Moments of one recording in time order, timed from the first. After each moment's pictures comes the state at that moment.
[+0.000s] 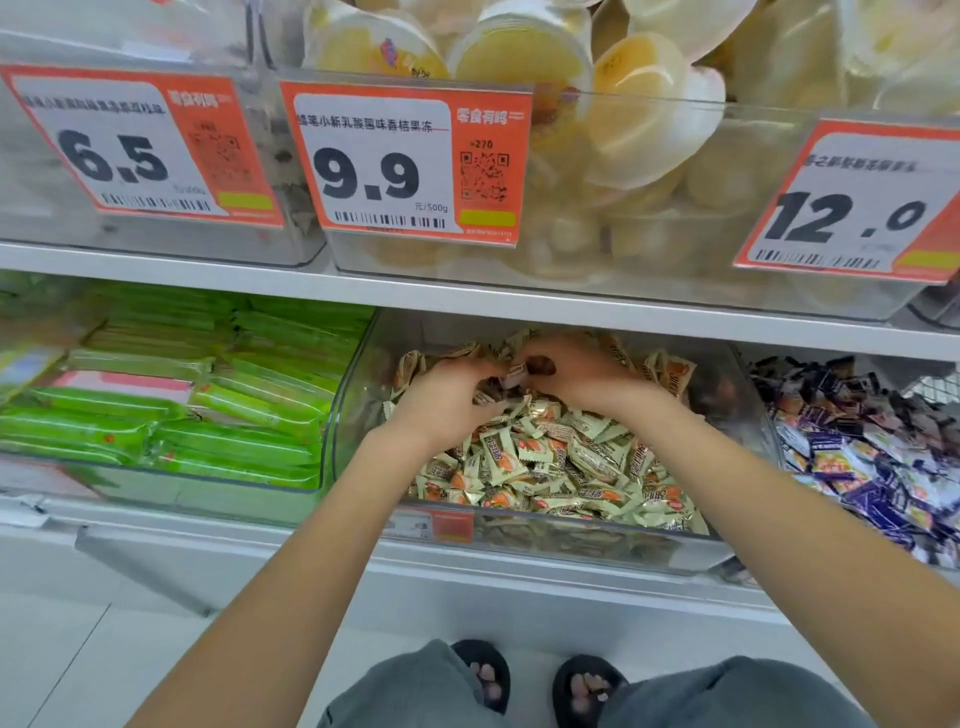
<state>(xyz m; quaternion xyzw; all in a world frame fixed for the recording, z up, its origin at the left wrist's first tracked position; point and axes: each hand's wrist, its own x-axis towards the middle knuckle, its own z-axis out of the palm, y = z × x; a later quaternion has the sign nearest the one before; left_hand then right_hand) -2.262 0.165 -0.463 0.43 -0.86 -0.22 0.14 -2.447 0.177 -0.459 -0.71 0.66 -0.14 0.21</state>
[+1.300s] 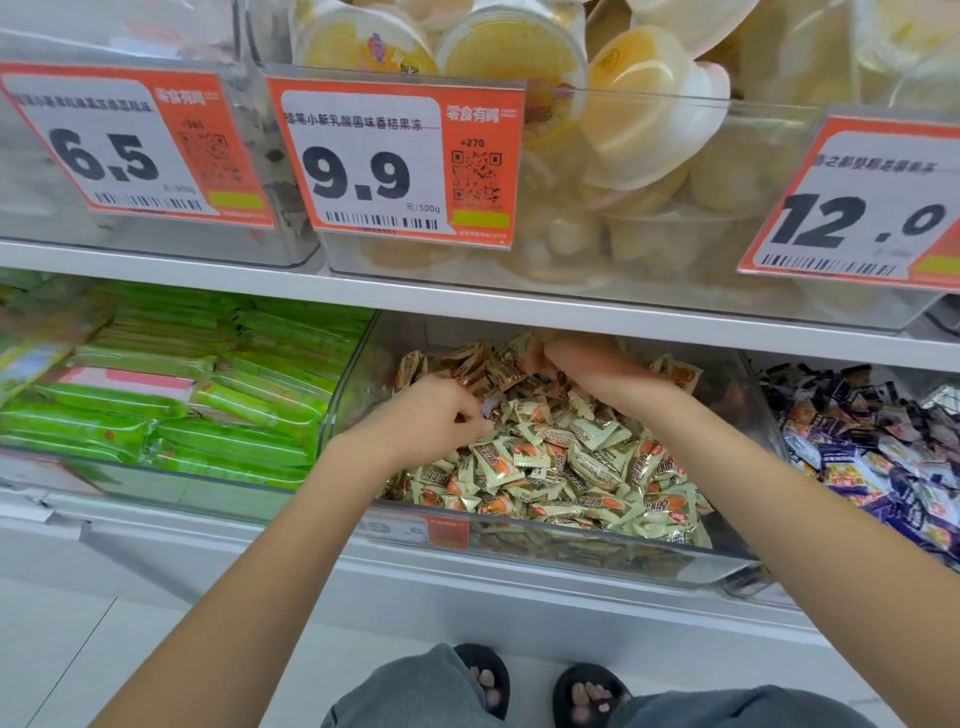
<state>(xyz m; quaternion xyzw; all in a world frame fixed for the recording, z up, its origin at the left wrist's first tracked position) -2.241 0.160 -0.472 0.42 -0.87 -0.25 0.04 -2.438 0.185 -0.431 -0.59 0.70 -0.24 0.32</state>
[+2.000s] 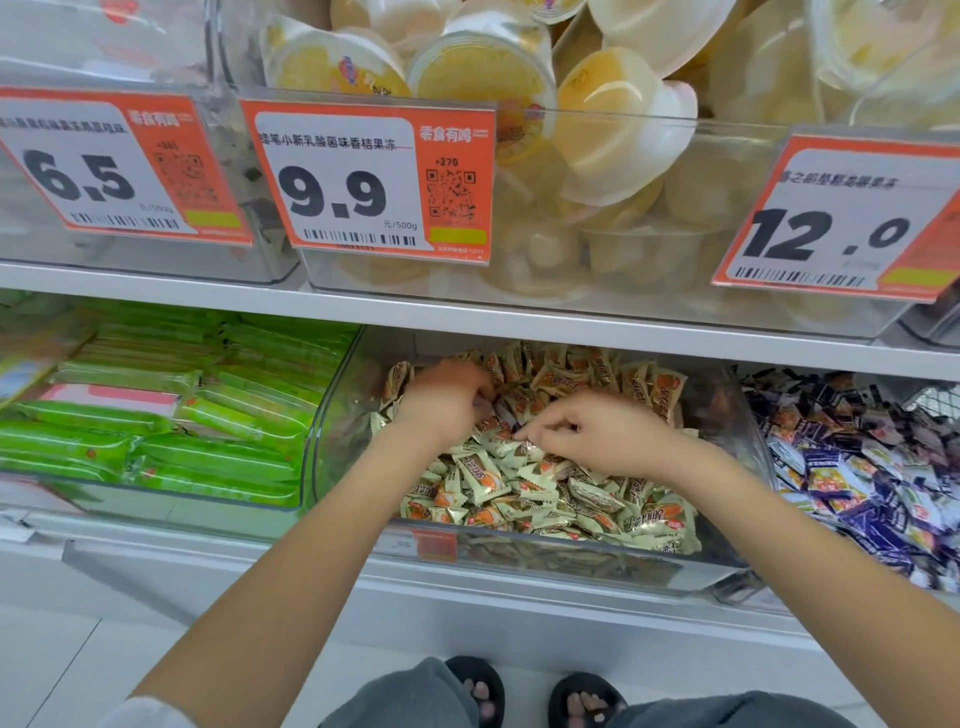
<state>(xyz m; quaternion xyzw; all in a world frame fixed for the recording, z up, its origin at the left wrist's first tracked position) -2.287 0.142 -0.472 0.48 -0.86 -0.15 0.10 -2.463 0.233 -0.453 -0.75 0.61 -0.10 0.22</state>
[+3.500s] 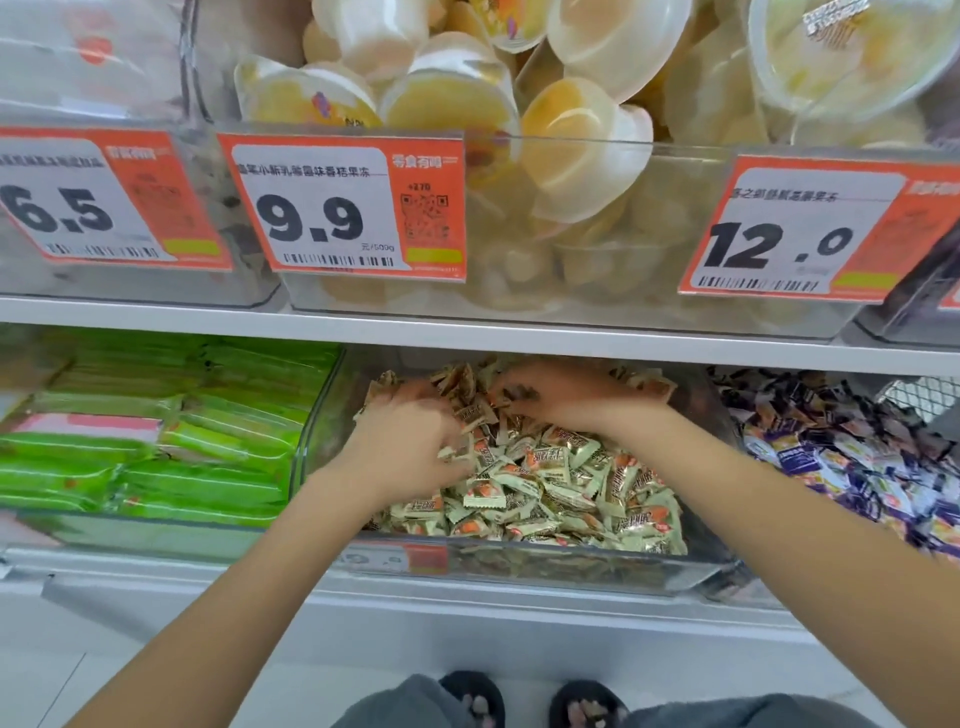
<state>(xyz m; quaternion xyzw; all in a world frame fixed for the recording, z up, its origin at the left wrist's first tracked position) -2.246 0.170 -0.463 0.37 -0.93 0.00 0.04 -2.465 0.181 -0.454 -0.77 0.62 -0.06 0.15</state>
